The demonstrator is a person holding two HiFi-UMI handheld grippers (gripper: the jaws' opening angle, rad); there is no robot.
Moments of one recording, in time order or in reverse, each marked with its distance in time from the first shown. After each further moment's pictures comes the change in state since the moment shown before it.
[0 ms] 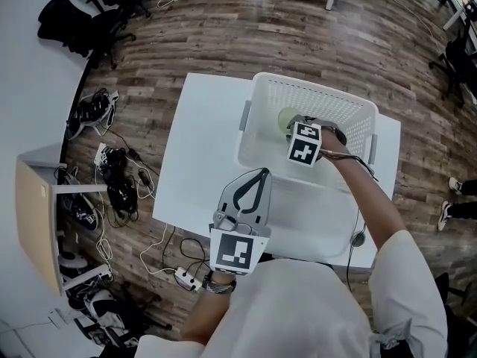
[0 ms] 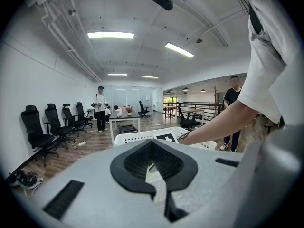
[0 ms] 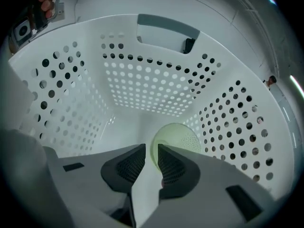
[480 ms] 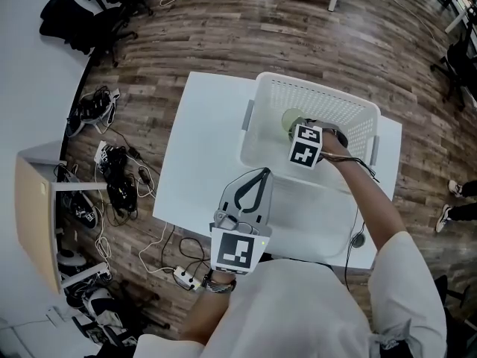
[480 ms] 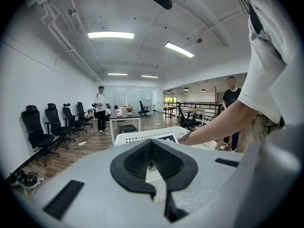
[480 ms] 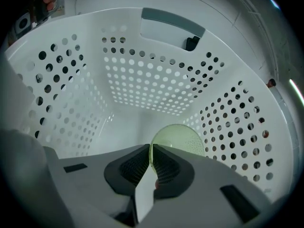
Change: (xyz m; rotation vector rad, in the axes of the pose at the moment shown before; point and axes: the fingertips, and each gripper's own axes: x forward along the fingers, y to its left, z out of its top) left arm -0.002 0.004 -0.002 0.001 0.007 0.002; right arm 0.005 0.001 0.000 -0.012 0.017 -0.020
